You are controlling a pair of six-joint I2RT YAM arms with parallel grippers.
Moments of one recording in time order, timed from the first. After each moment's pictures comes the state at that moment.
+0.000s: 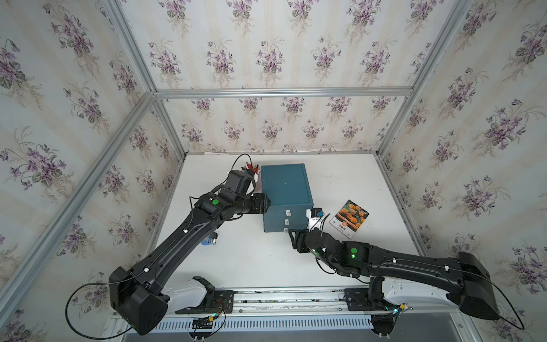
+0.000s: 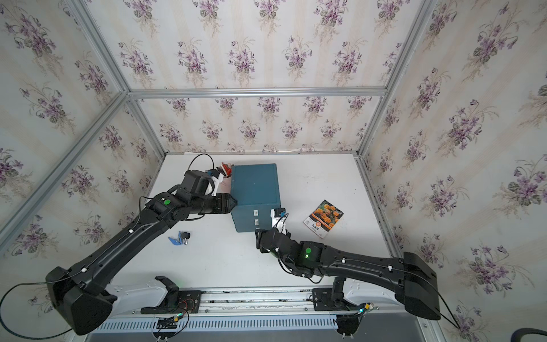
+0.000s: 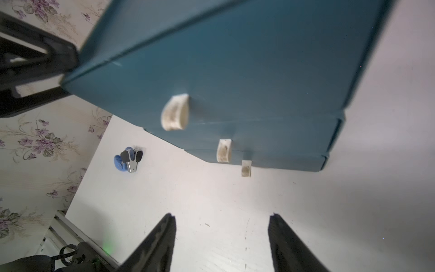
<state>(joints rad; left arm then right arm) -0.53 1.23 1.16 -0.74 0.16 -0.52 1.23 1.08 0.61 -0.20 0.48 0.98</state>
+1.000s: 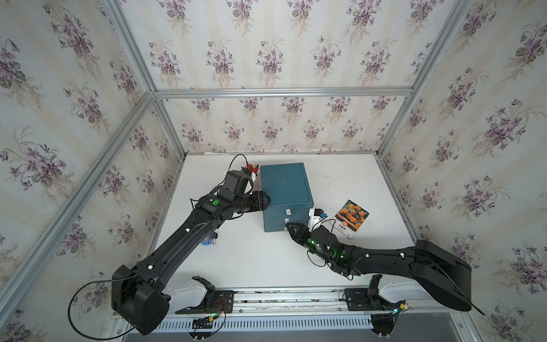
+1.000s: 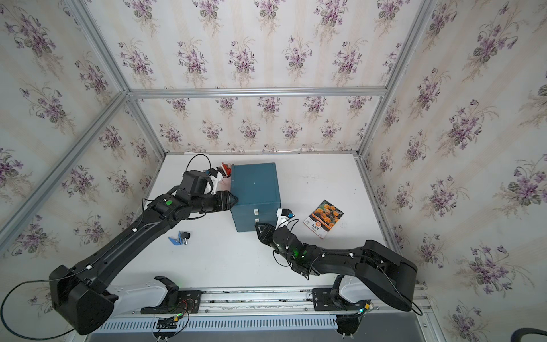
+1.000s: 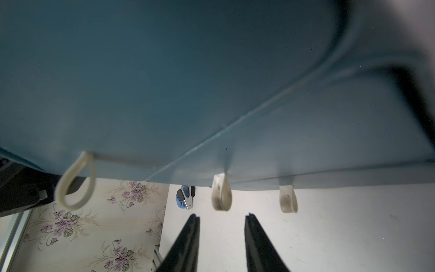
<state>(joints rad) -0.49 1.24 1.11 -0.64 0.22 -0.57 1.05 1.35 0.40 0.62 0.25 1.20</state>
